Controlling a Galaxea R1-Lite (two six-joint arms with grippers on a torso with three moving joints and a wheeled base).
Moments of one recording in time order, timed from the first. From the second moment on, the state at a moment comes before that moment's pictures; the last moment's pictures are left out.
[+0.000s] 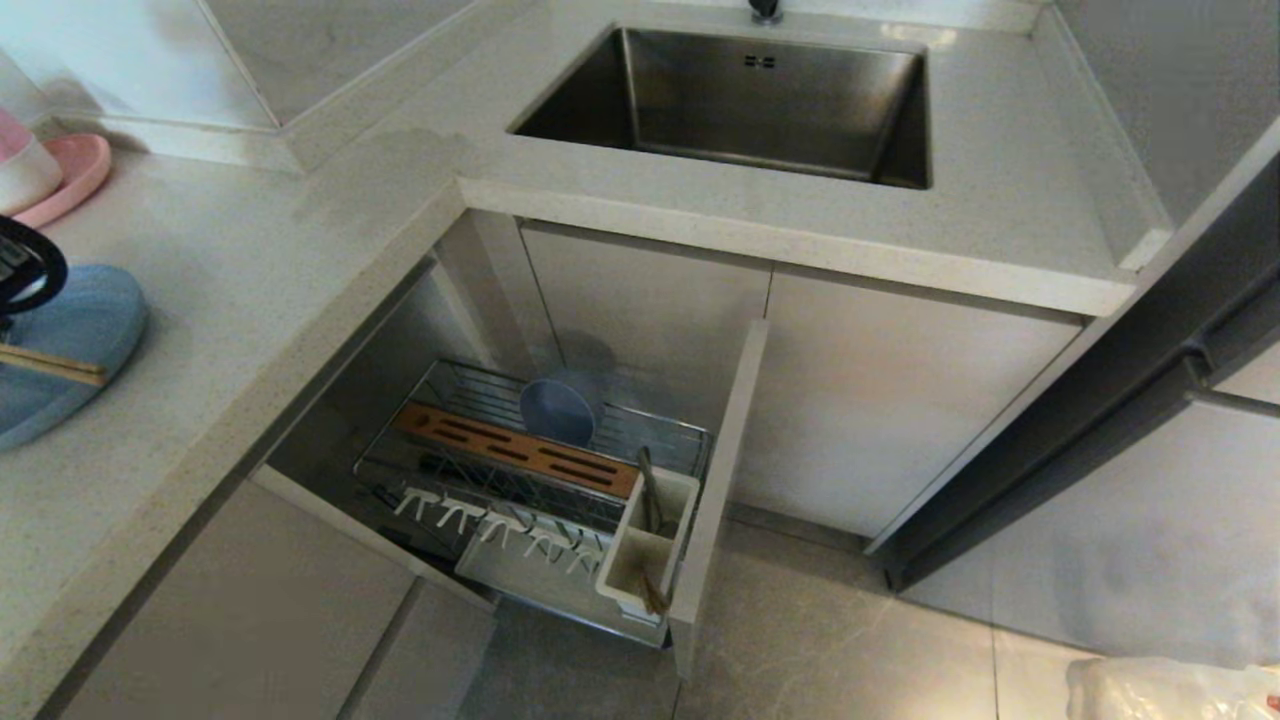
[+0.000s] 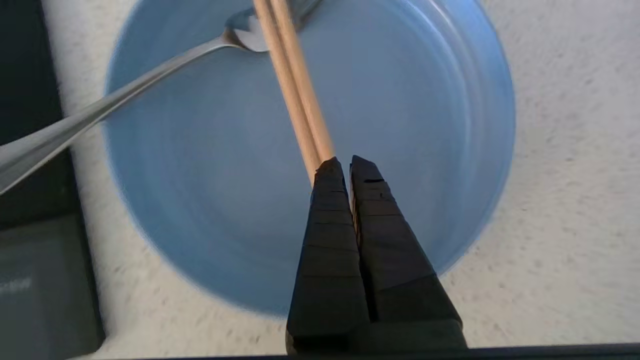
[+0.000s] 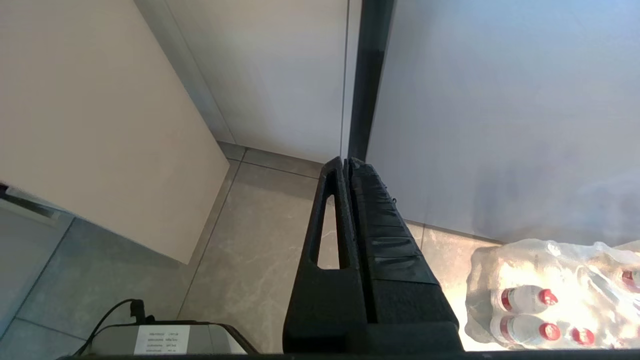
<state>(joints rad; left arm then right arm) 0.31 1.55 -1.67 0.65 0.39 -0.68 0.00 0.00 0.00 0.00 -0.01 0.02</state>
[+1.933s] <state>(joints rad) 0.46 1.63 -1.62 0.57 0.20 -0.72 0.00 0.00 0.00 0.00 -0.01 0.02</state>
